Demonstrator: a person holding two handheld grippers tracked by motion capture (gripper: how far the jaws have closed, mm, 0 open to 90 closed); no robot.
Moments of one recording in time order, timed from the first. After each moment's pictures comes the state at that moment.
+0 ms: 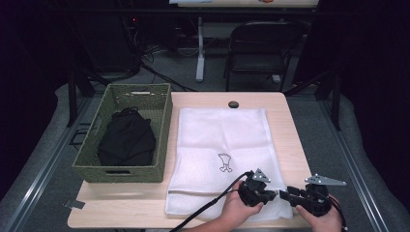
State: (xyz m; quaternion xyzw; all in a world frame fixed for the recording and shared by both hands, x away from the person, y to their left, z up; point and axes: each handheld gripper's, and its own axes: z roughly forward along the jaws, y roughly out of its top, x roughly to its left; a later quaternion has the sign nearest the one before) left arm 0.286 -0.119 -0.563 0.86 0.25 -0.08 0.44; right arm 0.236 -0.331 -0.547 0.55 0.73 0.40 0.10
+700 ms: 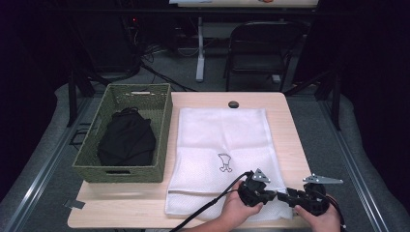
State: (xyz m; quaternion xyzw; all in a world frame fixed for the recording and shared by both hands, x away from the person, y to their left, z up) left arm 0.285 -0.118 -0.563 0.86 0.25 -0.07 0.44; right arm 0.241 -0.330 -0.553 0.55 0.73 0.40 0.06
